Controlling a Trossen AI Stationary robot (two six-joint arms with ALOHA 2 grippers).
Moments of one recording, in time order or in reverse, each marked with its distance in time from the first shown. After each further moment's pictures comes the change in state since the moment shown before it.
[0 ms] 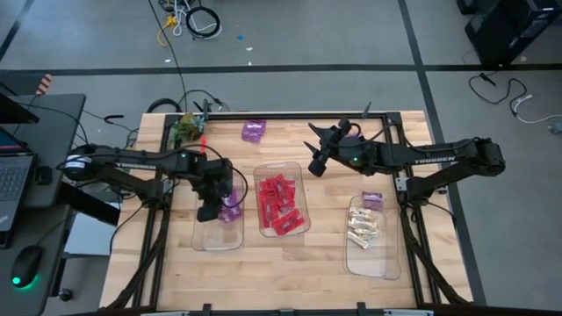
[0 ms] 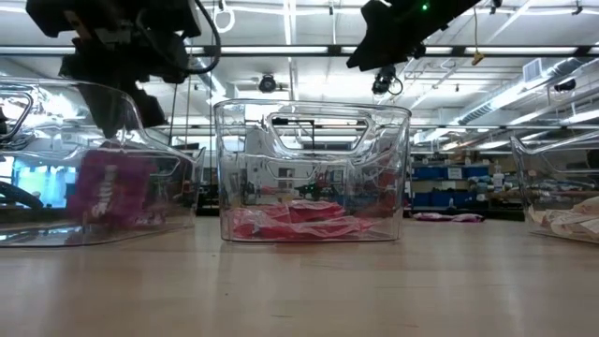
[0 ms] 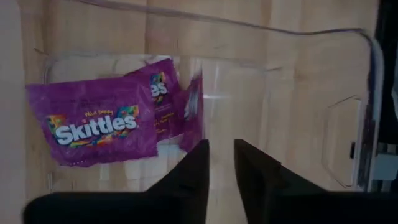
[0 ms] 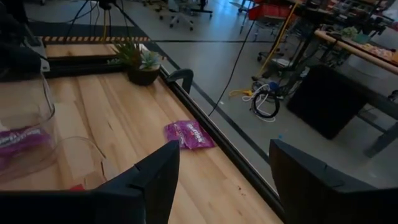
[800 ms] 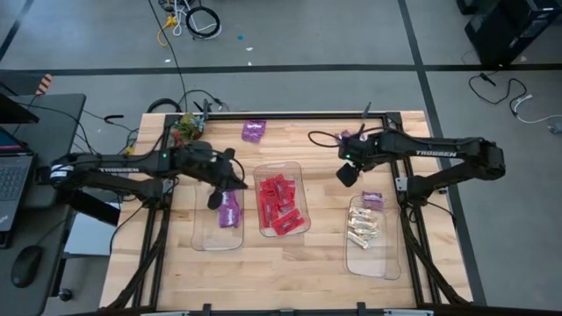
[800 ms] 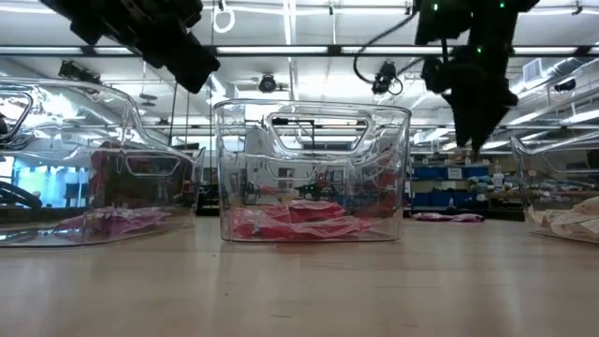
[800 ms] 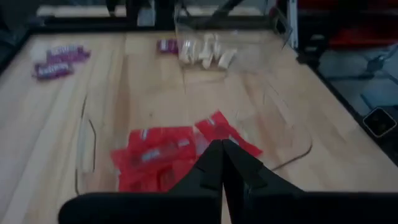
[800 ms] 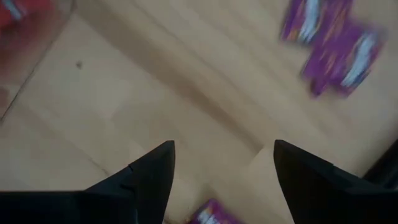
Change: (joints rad) left arm 0.091 -0.239 -0.201 0.763 -0.056 0.195; right arm -0.175 -0.008 0.043 -1.025 -0.436 0.632
